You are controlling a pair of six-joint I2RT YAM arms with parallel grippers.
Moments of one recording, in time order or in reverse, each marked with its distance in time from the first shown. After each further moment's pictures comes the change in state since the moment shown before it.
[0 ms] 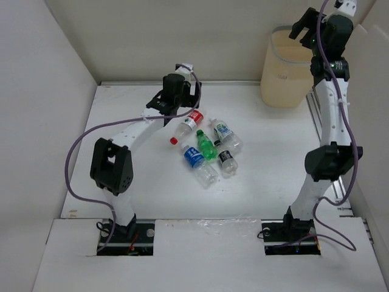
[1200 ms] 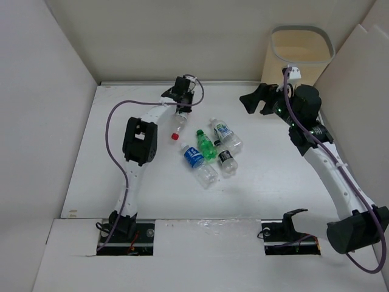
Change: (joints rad) left arm 0.068 0.646 0.514 -0.280 0.146 0.042; right arm 0.327 -0.806 -1.169 0.206 -0.364 0.032
